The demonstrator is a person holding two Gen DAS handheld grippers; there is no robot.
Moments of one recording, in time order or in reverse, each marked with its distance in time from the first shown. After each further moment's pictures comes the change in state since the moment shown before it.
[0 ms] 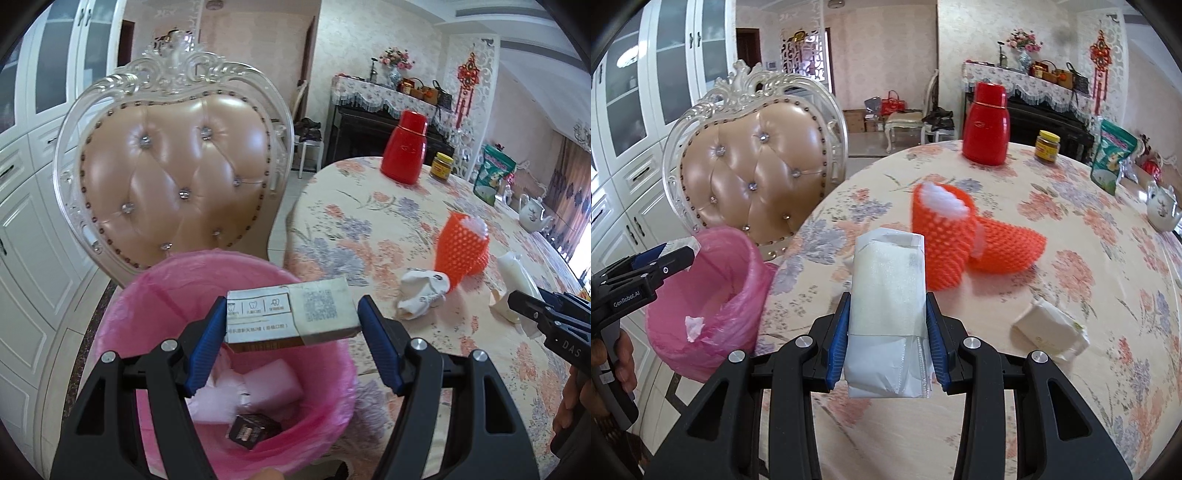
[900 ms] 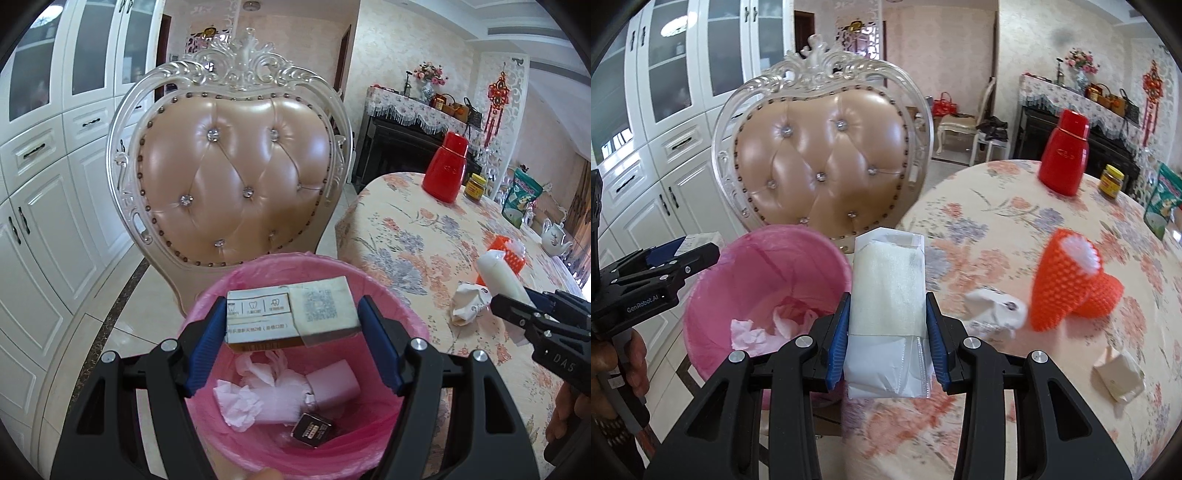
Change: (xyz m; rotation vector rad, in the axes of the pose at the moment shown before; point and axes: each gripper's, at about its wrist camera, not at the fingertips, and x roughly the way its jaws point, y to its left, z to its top) left arm -0.020 0.081 -0.002 -0.082 -0.022 0.080; right arm 0.031 0.113 0.030 -0.142 0.015 0.130
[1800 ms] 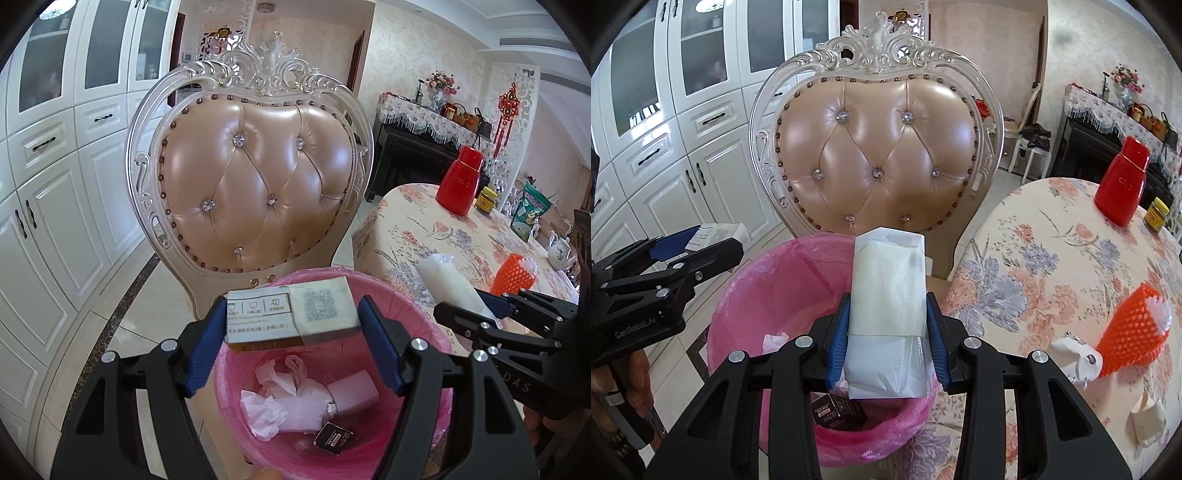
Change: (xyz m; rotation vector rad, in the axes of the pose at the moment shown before) left arm -0.002 0.031 0.010 -0.043 -0.013 0.021; right arm 0.048 0.063 0.032 -0.104 0.034 0.096
